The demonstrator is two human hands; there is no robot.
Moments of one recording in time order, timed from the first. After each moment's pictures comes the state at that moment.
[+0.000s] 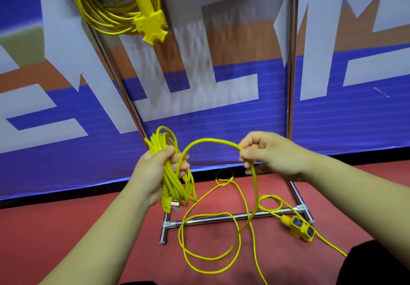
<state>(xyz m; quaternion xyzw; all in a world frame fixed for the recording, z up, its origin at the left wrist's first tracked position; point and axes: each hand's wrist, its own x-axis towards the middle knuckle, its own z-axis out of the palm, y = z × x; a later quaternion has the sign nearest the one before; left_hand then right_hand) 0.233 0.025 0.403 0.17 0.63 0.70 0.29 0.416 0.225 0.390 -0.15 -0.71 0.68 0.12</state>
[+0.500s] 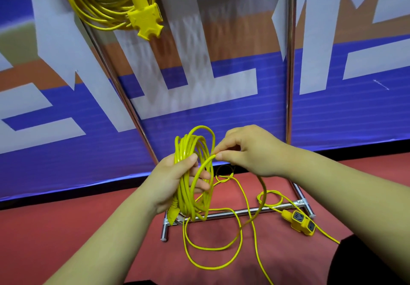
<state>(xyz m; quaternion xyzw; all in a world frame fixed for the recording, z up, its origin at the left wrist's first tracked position) 0.259 0.024 0.397 0.26 0.65 0.59 0.40 0.391 0.204 0.405 -0.03 -0.93 0.31 0.21</state>
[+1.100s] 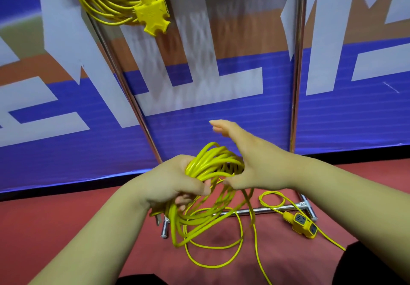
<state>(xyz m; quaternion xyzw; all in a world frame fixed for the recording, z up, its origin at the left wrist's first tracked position) 0.254 0.018 0.420 0.45 0.65 0.38 0.49 0.400 0.199 0.395 -0.01 -0.93 0.34 0.15</state>
